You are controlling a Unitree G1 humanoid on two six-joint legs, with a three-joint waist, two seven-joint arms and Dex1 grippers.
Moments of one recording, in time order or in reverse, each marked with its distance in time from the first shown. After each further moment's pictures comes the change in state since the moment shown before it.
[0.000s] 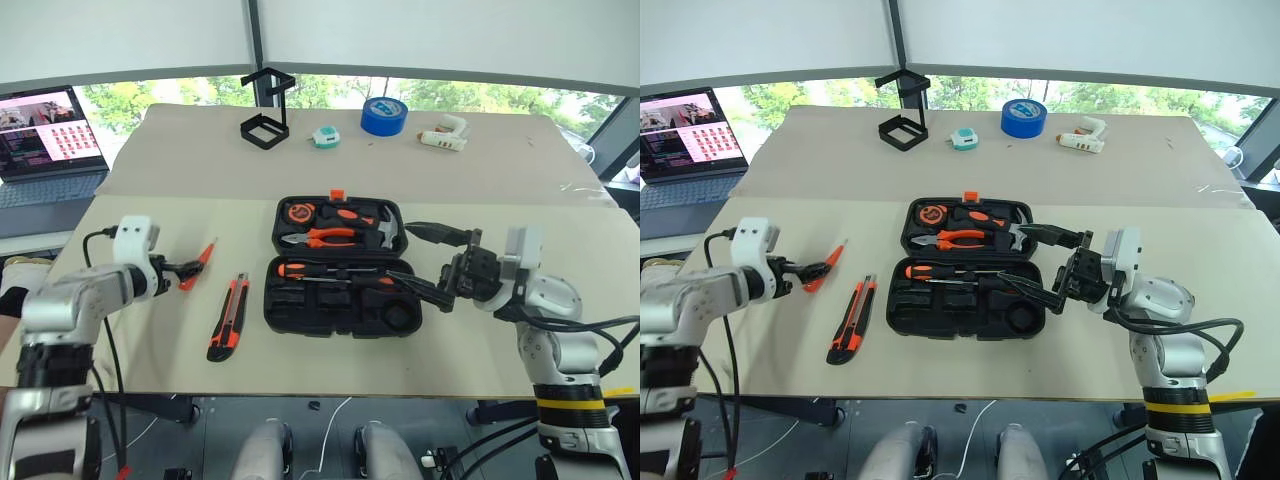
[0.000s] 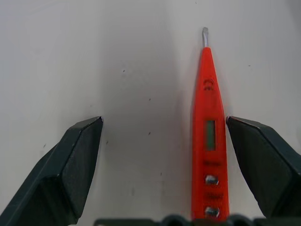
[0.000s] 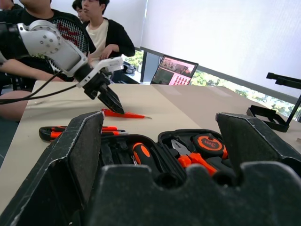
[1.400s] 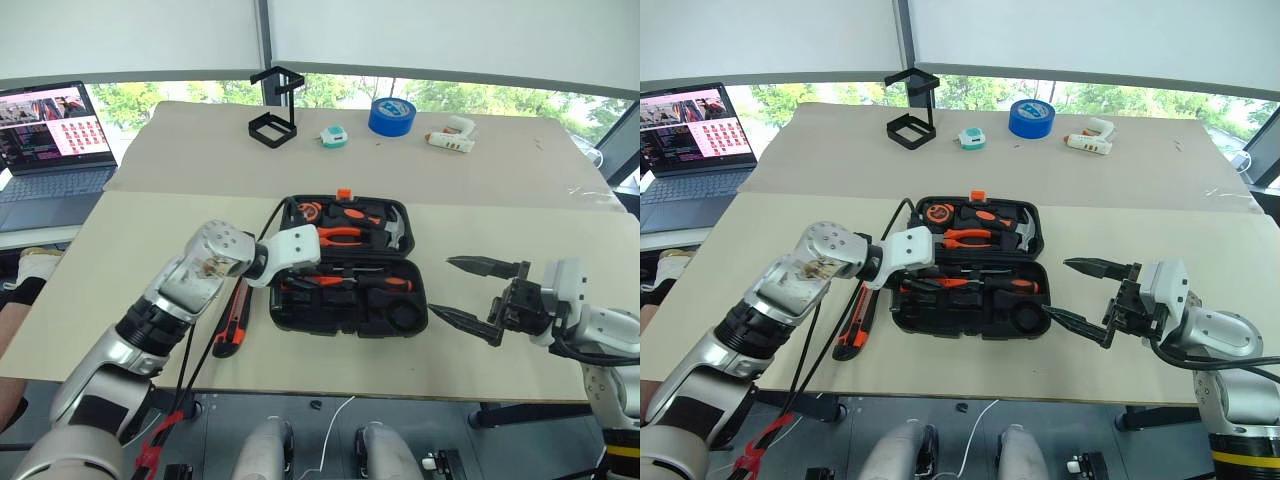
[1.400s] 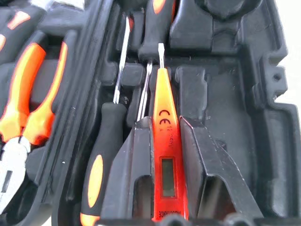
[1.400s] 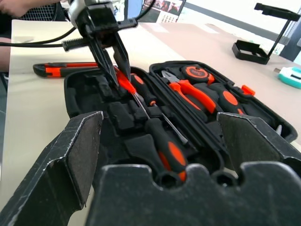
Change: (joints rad) left arm -0.212 -0.133 -0.579 -0.226 0.421 -0.451 -0.718; right arm 0.267 -0.207 -0.131 -0.120 0.004 0.044 -0.028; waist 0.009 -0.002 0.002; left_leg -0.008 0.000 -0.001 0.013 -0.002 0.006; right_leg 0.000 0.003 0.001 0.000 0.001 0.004
